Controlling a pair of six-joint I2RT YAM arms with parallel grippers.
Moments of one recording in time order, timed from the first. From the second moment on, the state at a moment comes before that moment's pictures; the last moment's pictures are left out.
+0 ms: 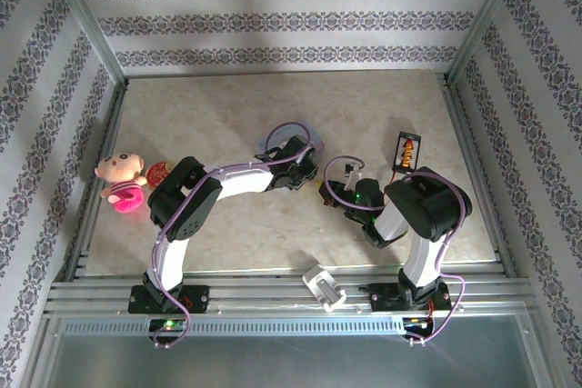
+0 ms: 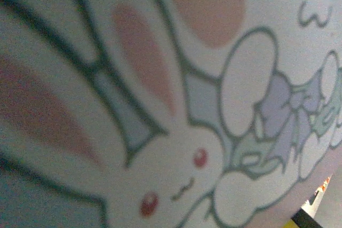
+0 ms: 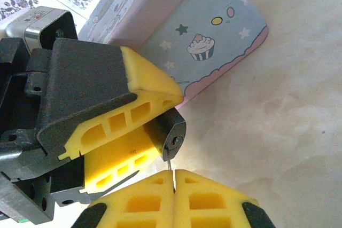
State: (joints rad) left arm -0.74 2.01 1.28 -0.14 -0.01 -1.43; right arm 0.47 1.83 0.26 1.24 -0.27 0.81
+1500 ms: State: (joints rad) left arm -0.72 2.00 1.25 -0.07 0.05 -1.48; right arm 0.47 1.75 0.29 1.22 -0.19 0.86
